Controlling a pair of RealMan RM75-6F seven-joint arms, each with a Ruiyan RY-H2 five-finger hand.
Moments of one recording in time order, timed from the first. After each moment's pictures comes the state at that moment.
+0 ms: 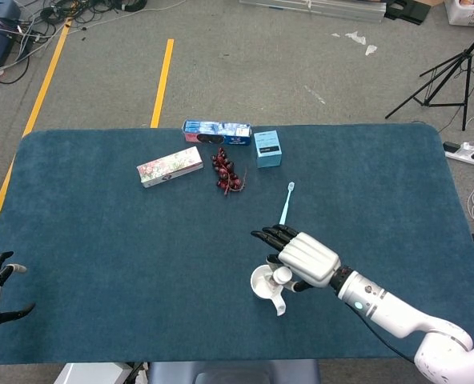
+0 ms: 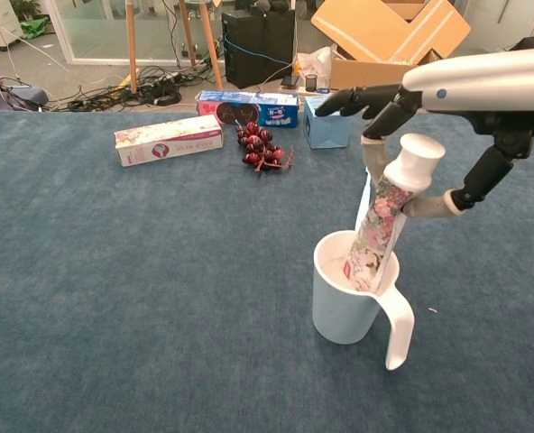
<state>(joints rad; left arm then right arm) -0.08 -0.99 -0.03 -1.81 1.29 1.39 0.19 0.73 -1.01 0.07 -1.94 -1.57 0.84 -0.06</state>
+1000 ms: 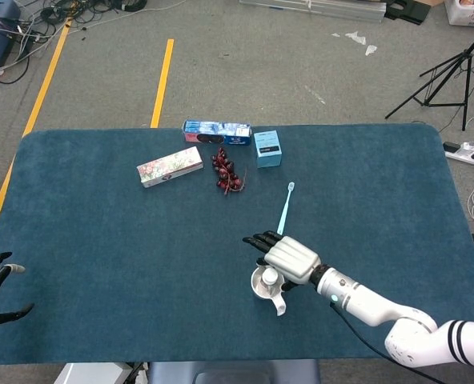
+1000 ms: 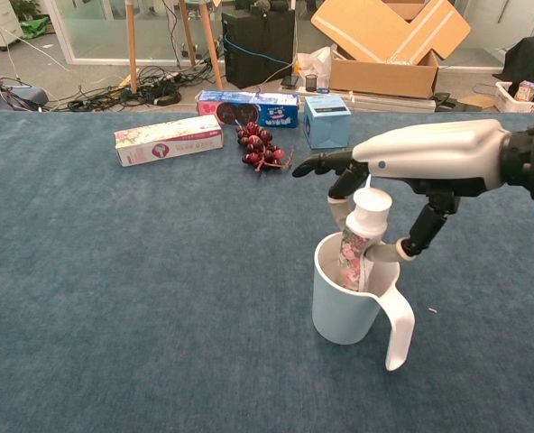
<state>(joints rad) -0.07 -0.97 -0.03 -1.82 1.31 1.41 0.18 0.81 -1.19 0.06 -1.80 -1.45 0.72 -0.13</state>
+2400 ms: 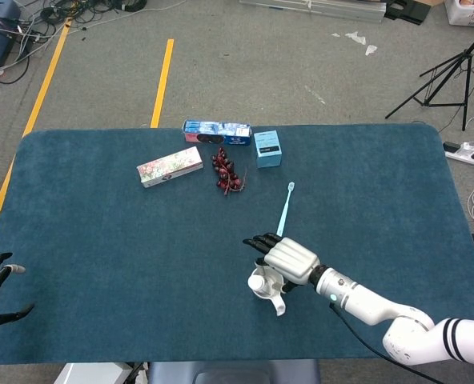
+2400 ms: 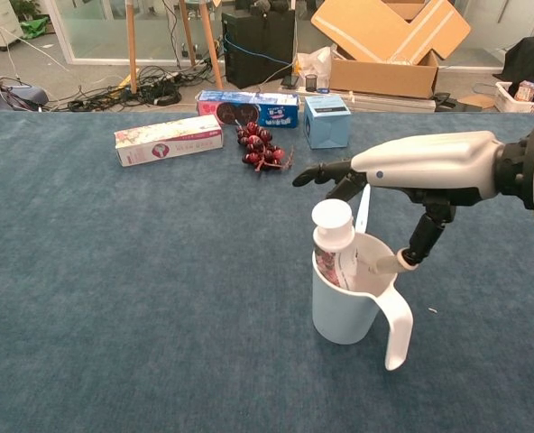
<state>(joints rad) -0.07 -0.97 -0.03 -1.83 1.32 1.41 0.18 0.83 -1.21 0.03 -1.76 -1.45 0.73 -0.09</state>
